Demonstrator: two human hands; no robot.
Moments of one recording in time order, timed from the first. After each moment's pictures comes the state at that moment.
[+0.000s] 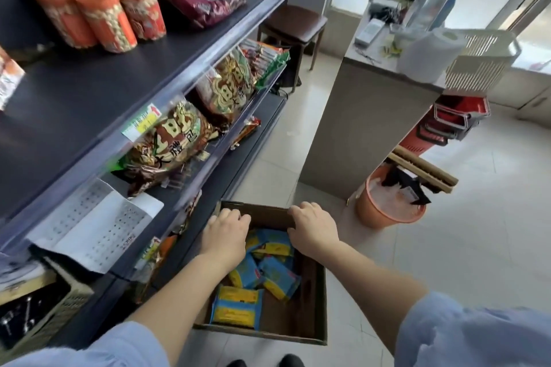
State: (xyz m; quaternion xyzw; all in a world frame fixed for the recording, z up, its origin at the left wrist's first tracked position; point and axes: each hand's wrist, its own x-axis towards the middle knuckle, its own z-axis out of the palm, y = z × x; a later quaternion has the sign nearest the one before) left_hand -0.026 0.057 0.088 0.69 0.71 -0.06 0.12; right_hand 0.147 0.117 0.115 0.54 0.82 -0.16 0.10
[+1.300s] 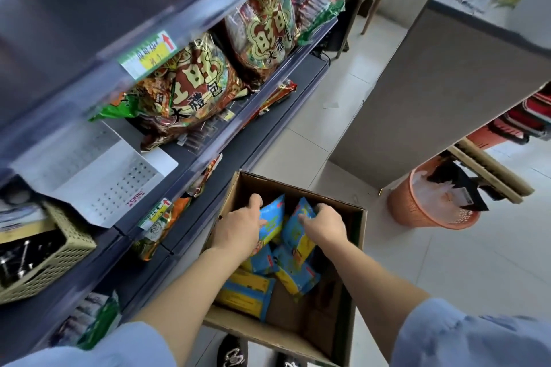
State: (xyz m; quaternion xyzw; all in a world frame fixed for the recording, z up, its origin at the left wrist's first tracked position) left_hand -0.027 0.064 0.003 0.58 0.78 0.03 0.24; right_hand 0.126 0.146 -0.018 0.69 0.61 -0.39 0.06
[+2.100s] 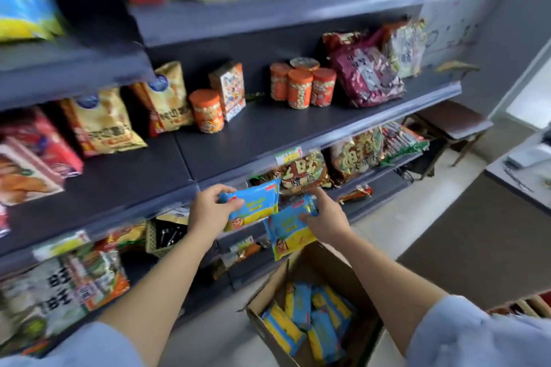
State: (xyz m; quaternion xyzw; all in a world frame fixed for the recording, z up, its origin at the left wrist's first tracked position) left_hand -0.113 -0.066 0.252 0.13 0.84 0.51 0.14; right_hand 0.029 0.114 0.236 0.35 0.86 -0.38 -0.04
